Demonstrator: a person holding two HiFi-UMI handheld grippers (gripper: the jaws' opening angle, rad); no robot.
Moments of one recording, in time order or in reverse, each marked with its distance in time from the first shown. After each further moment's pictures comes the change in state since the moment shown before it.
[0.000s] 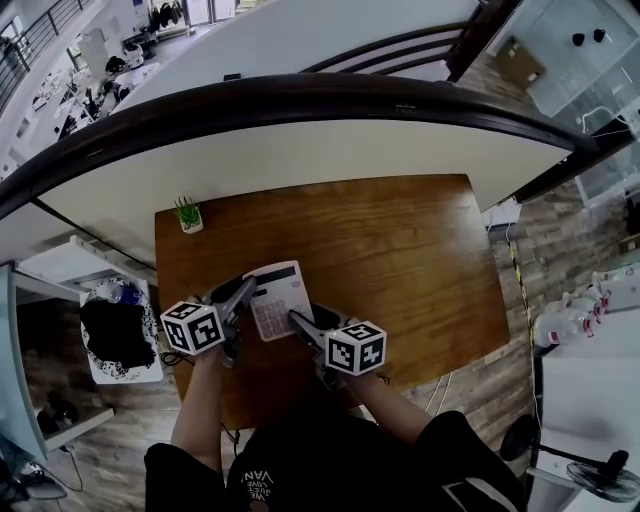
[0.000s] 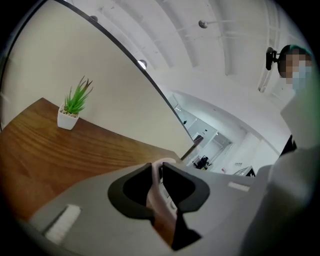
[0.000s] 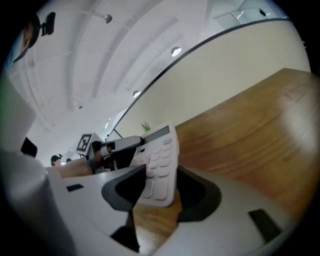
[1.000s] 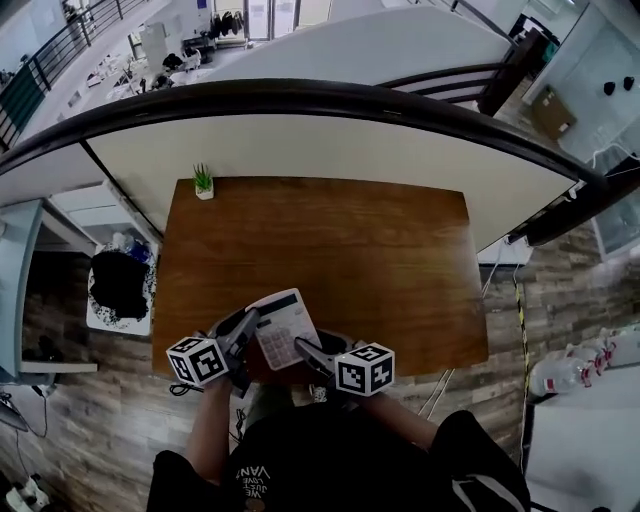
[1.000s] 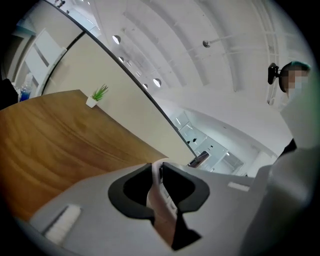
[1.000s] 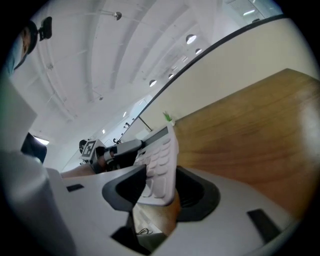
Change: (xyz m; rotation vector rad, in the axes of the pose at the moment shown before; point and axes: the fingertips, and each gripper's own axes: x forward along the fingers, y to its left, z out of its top) left arm -0.056 -0.141 -0.111 -0.151 -0.221 0.135; right arm -0.159 0.019 -0.066 -0.076 0.143 0.204
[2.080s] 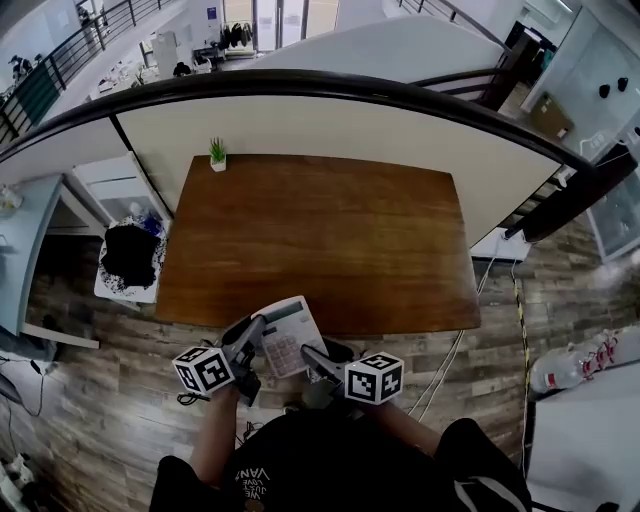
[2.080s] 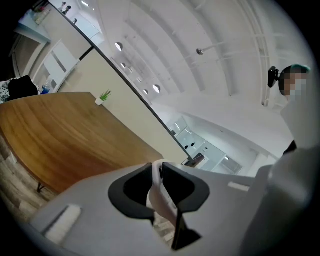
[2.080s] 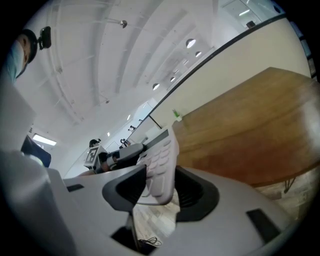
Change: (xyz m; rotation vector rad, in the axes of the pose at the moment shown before) left arm -0.101 -0.083 -0.098 -0.016 -0.074 -0.002; right arm -0.101 0.074 -0.101 0.009 -0.038 0.041
